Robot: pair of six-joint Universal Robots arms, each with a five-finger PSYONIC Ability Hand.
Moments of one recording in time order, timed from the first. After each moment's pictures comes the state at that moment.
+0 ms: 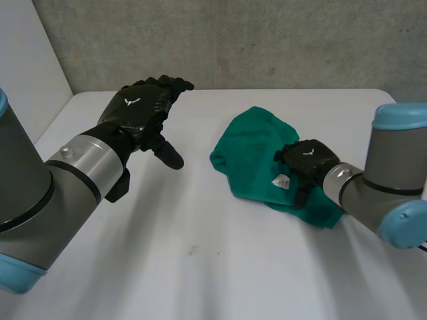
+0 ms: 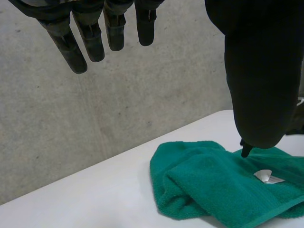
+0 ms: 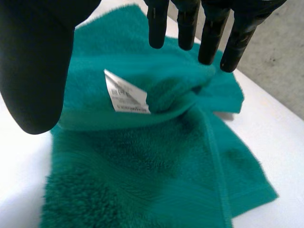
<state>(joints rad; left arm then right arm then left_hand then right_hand) 4.17 -1.72 -1.50 3.16 -1.50 3.11 1.91 -0.97 1.34 0.07 1.35 2.71 0.19 0.20 0.21 0.20 0.05 0.21 0.25 0.24 0.25 0.08</state>
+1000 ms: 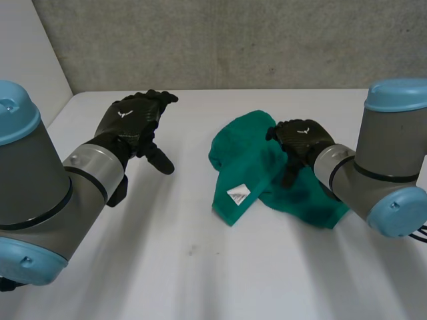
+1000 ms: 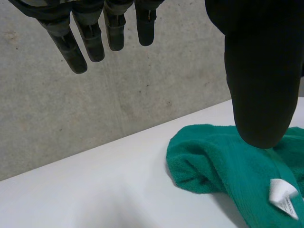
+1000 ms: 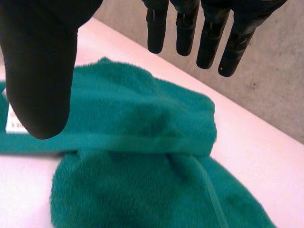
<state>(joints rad) 4.18 -1.79 -1.51 3.20 -1.59 3.09 1.99 -1.03 1.26 0.11 1.42 2.89 0.19 0.20 0.21 0.20 0.05 0.26 0.30 0.28 0.29 0.11</state>
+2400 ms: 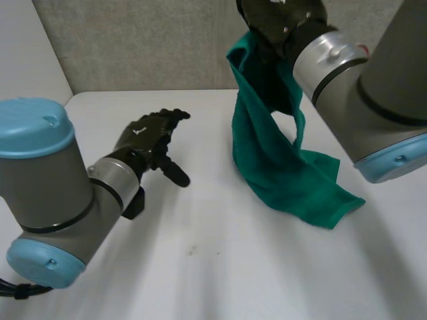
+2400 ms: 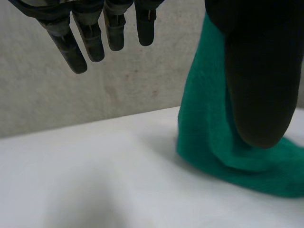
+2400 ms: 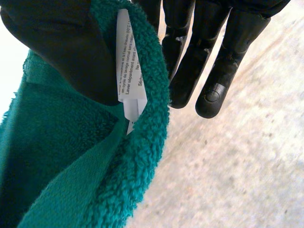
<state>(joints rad) 4.15 -1.88 -1.50 3.20 -1.59 2.92 2.16 -1.18 0.93 0.00 1.46 2.68 0.19 0.20 0.21 0.20 0.05 0.98 1.17 1.18 1.19 0.96</state>
